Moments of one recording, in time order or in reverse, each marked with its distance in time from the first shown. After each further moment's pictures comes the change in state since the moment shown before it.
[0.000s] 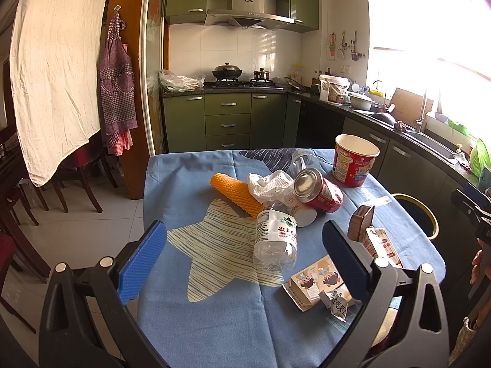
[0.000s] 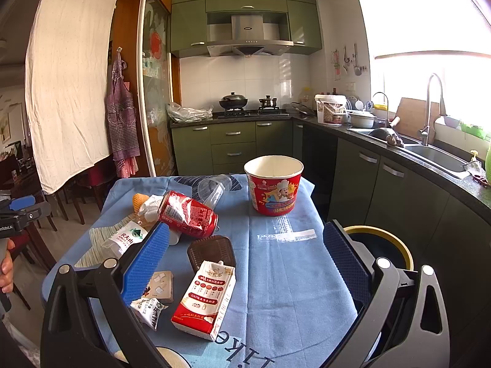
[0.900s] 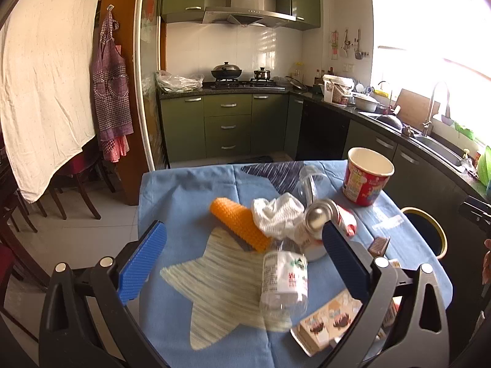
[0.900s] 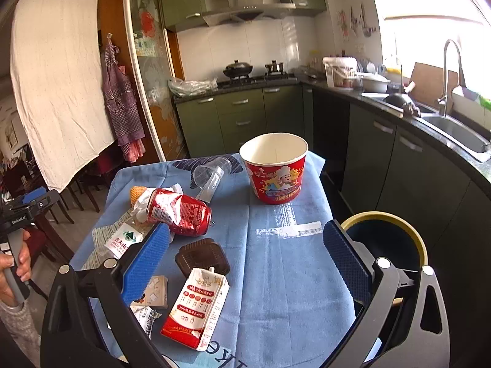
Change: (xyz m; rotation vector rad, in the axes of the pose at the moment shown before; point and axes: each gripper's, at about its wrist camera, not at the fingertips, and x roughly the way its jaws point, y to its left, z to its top) left arm 0.060 0.008 0.059 0.001 0.013 -0.003; right arm 0.073 -0.050 0.050 0.083 0.221 0.098
